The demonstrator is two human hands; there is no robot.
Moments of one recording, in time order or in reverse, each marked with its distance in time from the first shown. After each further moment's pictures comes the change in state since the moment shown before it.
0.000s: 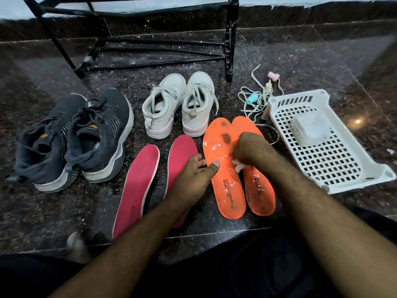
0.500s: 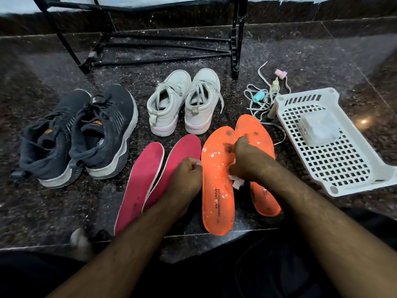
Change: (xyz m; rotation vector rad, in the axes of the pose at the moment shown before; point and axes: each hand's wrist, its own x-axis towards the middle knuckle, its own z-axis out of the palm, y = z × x) left_hand 0.007 -0.010 -0.016 0.154 0.215 -0.107; right_hand -0.036 -0.008 0.018 0.055 -0.067 -0.058
